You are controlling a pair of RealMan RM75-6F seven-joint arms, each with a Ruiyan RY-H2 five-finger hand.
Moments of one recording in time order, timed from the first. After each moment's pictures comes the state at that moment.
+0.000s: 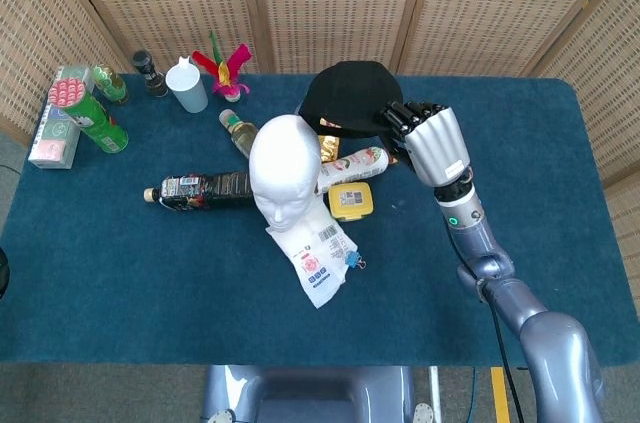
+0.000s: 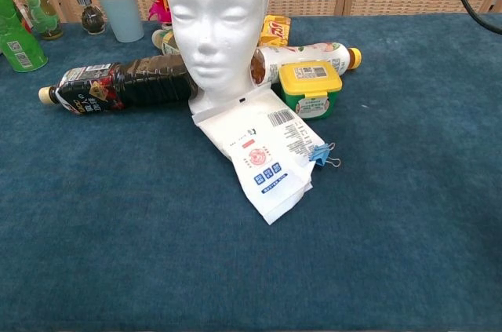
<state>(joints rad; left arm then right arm) -0.05 -1.00 -0.08 -1.65 1.41 1.52 0.05 0.97 -1.83 0.31 -0.44 -1.57 1.64 0.35</state>
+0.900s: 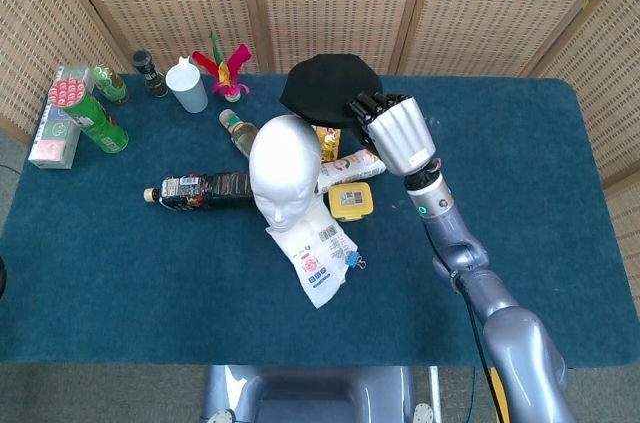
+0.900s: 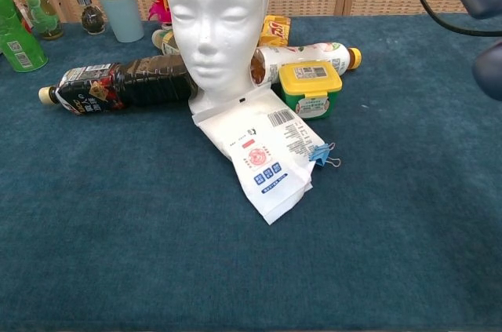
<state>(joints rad) -0.05 -1.01 -0.07 -1.61 1.39 1.49 0.03 1.08 -1.93 0.27 -0.31 -1.51 1.55 0.32</state>
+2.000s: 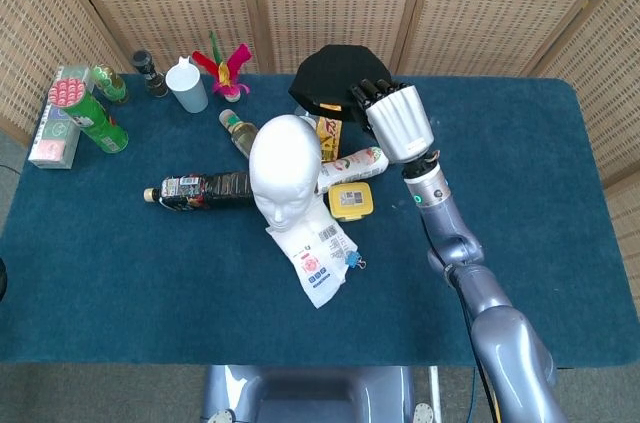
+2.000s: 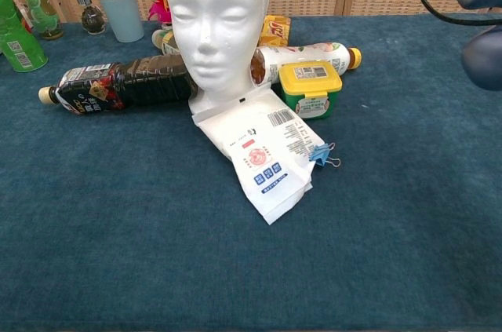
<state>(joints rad) -0.05 -1.02 -0.07 -1.59 1.38 1.47 0.02 1.12 -1.95 0.28 -0.23 -1.45 1.49 0.26</state>
